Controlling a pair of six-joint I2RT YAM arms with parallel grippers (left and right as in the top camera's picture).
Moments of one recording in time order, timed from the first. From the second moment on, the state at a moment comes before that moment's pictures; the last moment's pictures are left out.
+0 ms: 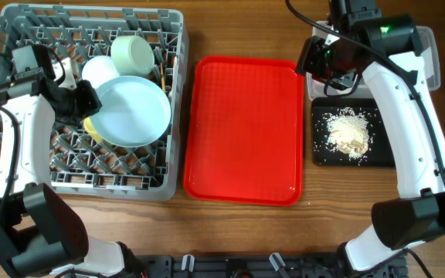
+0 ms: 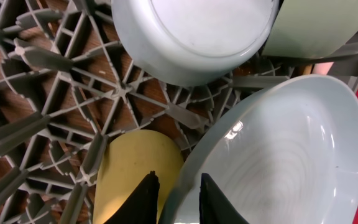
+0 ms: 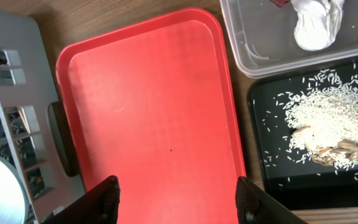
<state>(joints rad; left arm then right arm) 0.30 1.68 1.33 -0.90 0.24 -0.13 0.21 1.78 1.90 -1.32 -0.07 0.53</state>
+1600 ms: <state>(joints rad) -0.07 1.45 1.35 -0.70 -0.59 -0.15 0.21 1.78 1.90 -1.32 -0.08 0.53</state>
